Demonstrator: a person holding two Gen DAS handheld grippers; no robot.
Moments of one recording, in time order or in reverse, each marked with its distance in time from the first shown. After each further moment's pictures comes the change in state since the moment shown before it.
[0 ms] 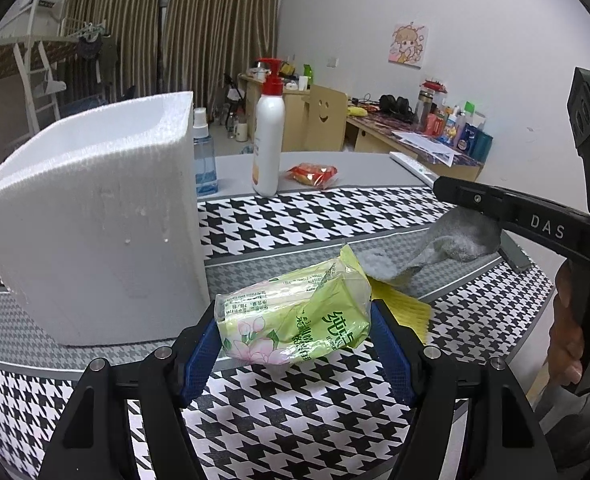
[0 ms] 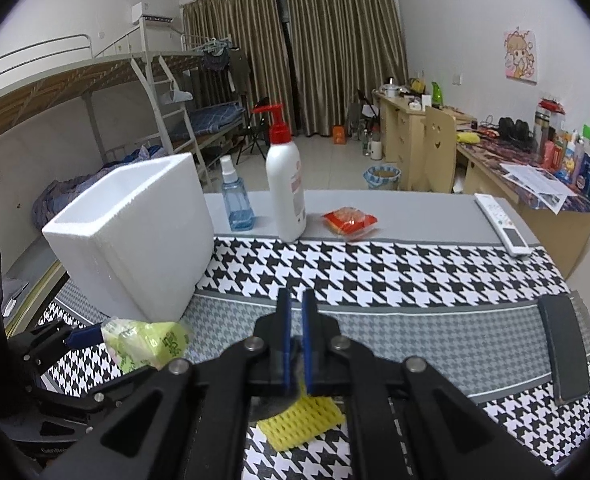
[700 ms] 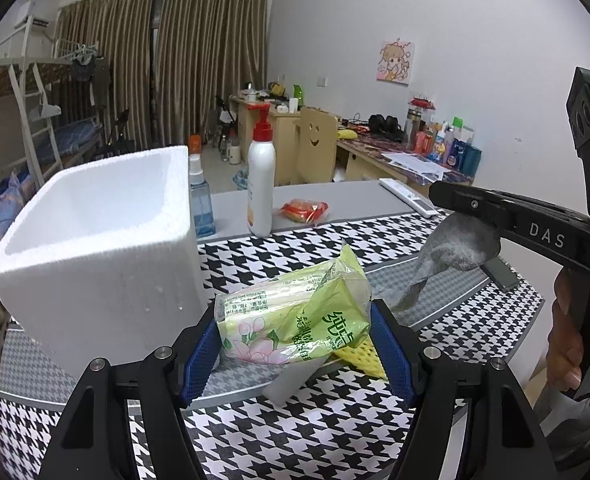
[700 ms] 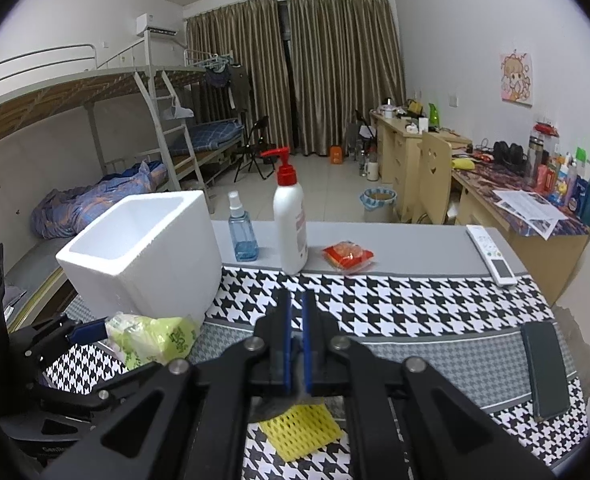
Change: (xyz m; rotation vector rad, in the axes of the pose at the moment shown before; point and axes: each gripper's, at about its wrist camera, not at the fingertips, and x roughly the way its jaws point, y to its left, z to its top) left arm -0.022 -0.003 0.028 0.041 -0.074 -0.014; right arm -0.023 0.008 0.024 -0.021 -0.063 -0.022
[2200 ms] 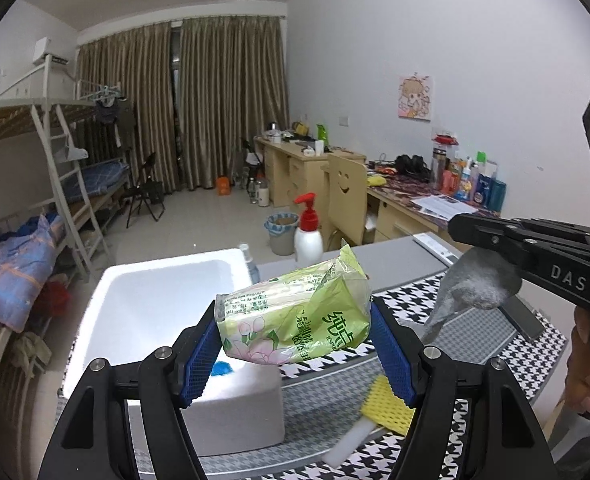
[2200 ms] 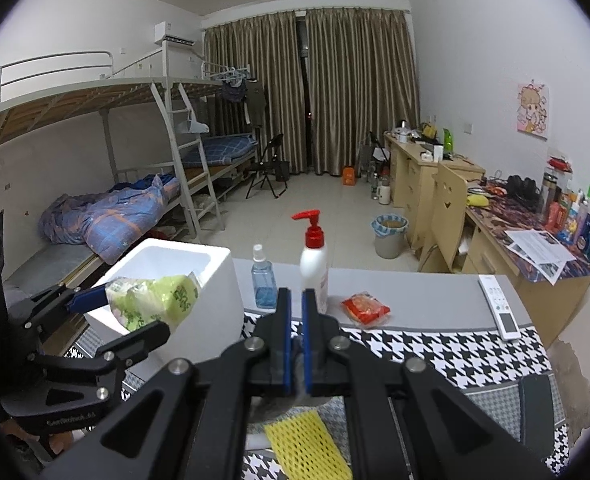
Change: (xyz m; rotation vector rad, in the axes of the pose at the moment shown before) left arm -0.025 0.028 0.063 0.028 -0.137 0.122; right arm -0.004 0.029 0.060 -0.054 -0.058 0.038
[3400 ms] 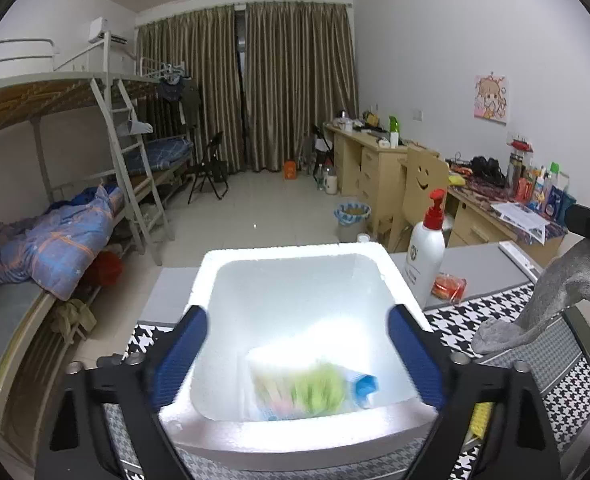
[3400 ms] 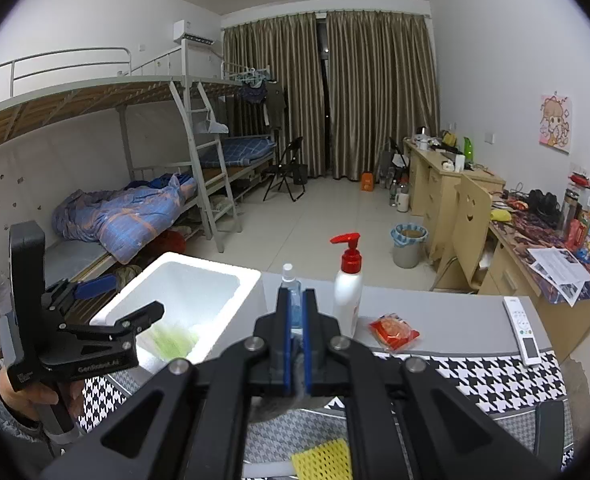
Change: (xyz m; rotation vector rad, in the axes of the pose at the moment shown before) left arm 0.027 0.077 0.001 -0.100 0.037 0.222; right arm 0.019 0.028 0.023 -0.035 -0.008 0.052
